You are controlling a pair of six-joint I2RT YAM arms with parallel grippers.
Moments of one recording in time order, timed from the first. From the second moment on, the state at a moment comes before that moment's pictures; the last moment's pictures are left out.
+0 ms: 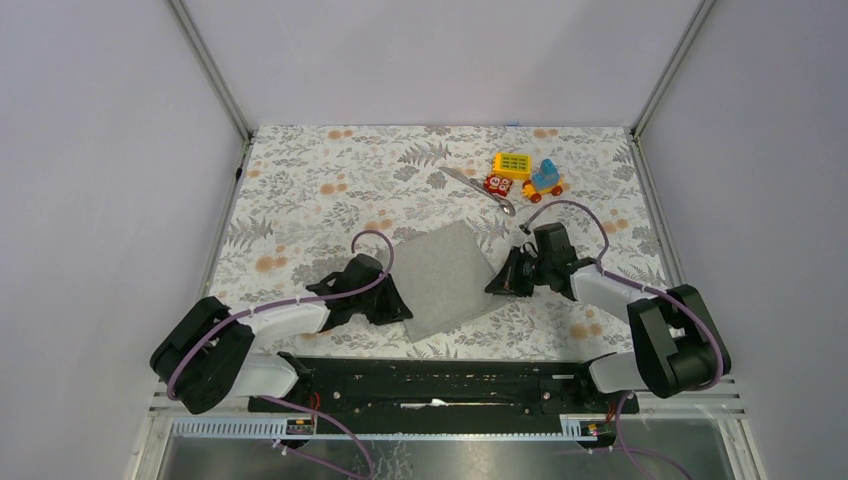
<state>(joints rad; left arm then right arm) -0.69 1.30 0.43 -0.03 0.20 -0.98 0.32 1.38 0.54 -0.08 -0.53 0.69</state>
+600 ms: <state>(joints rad) -0.34 0.92 0.40 -0.26 0.33 -0.96 0.61 1.97 1.11 0.02 -0.60 0.76</state>
